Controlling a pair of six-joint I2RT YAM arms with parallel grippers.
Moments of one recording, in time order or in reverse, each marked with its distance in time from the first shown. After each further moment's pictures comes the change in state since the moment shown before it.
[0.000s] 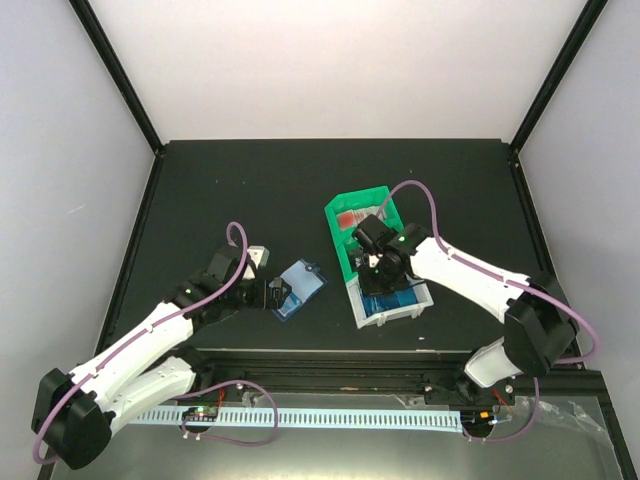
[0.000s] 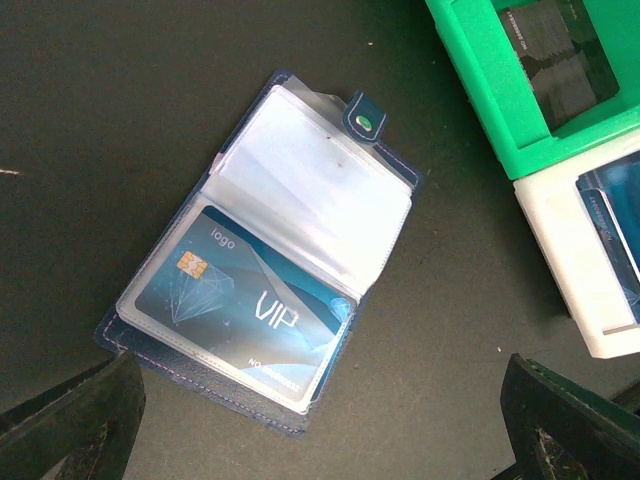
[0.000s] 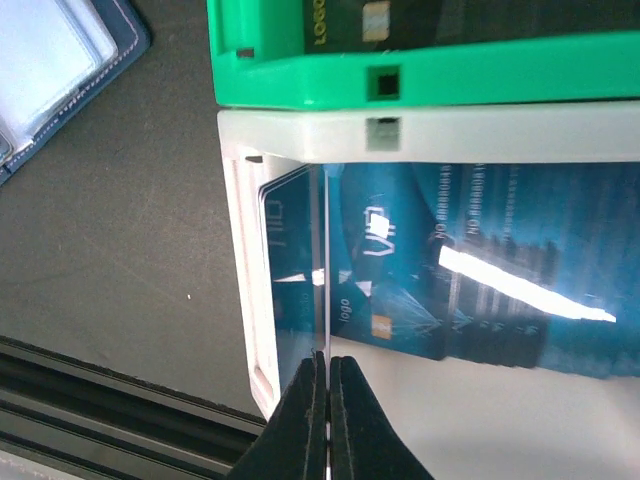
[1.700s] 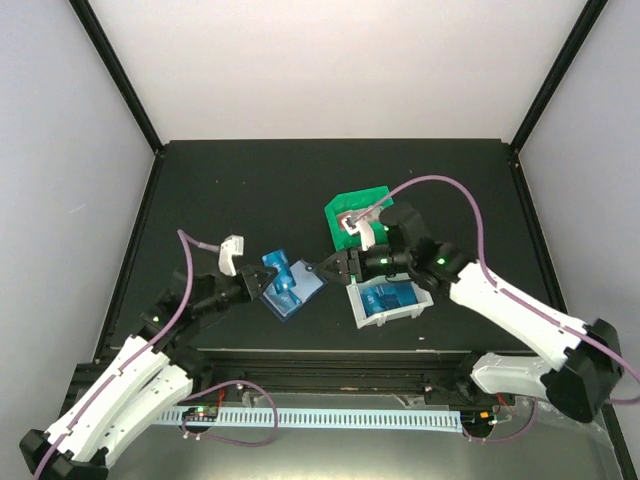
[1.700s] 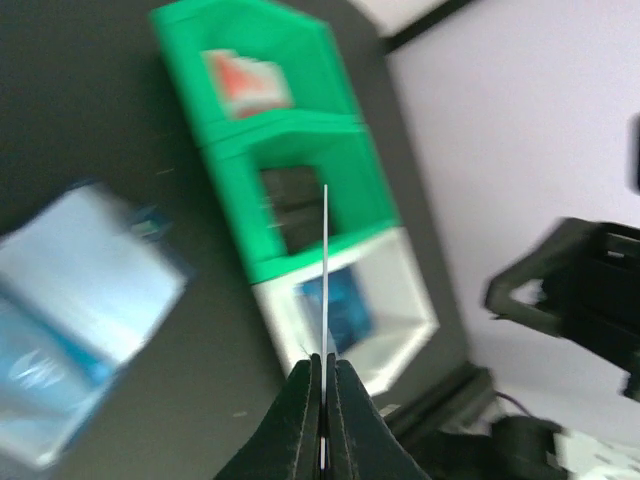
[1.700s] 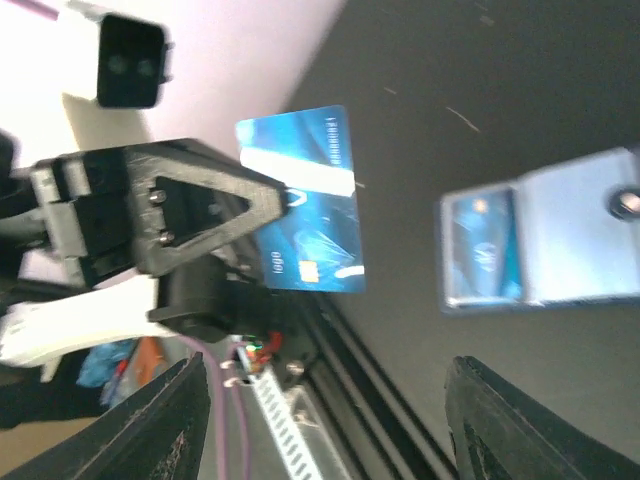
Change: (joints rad) left arm 0.039 -0.312 0.017 0.157 0.229 -0.376; right arm 0.002 -0.346 -0.106 0.609 -0.509 0.013
